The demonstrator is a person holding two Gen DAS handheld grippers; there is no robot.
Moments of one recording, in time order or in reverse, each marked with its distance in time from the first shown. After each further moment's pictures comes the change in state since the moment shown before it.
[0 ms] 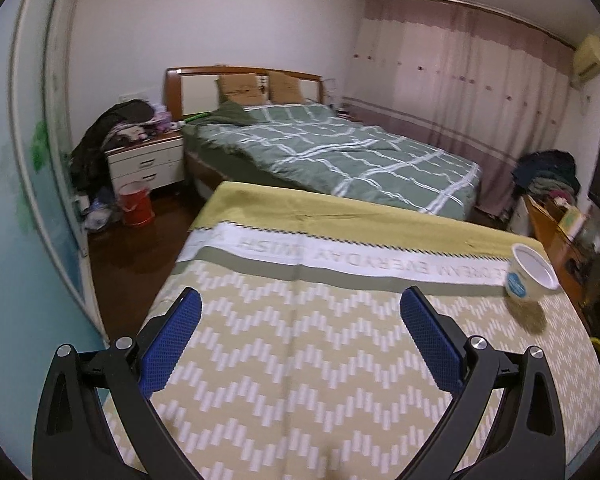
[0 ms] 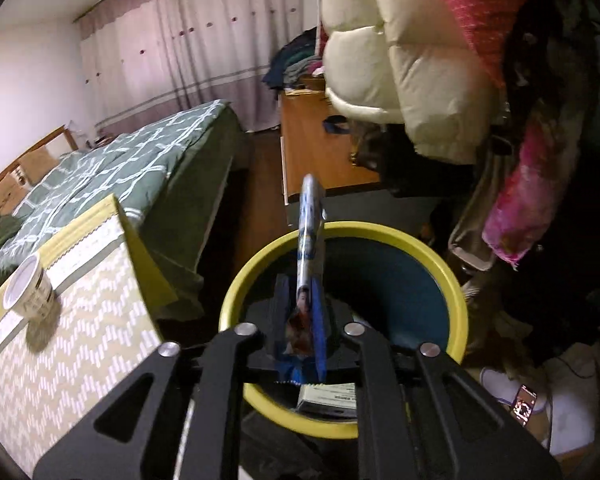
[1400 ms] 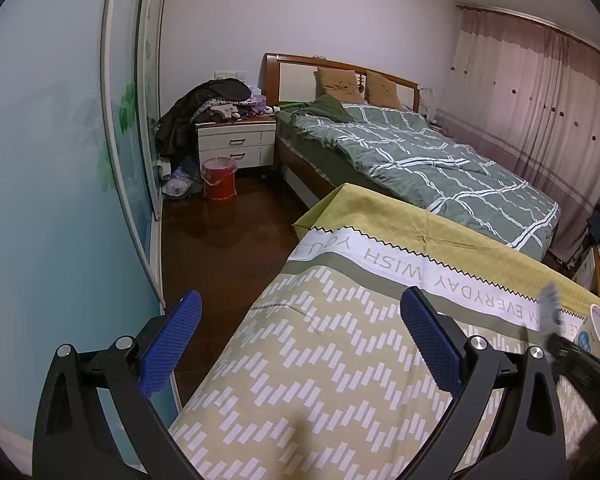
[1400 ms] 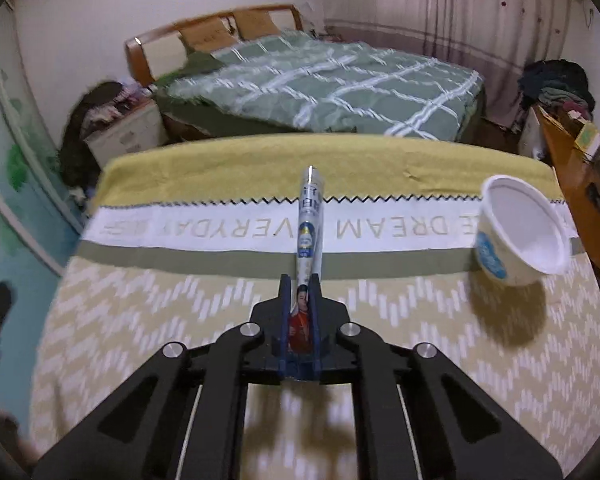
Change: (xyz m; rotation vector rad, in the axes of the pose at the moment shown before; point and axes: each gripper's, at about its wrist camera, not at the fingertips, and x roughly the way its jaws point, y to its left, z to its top) left arm 0.013 0.068 0.006 -0.207 0.015 0.309; right arm -0.061 0.390 -0.107 -0.616 0.216 0.593
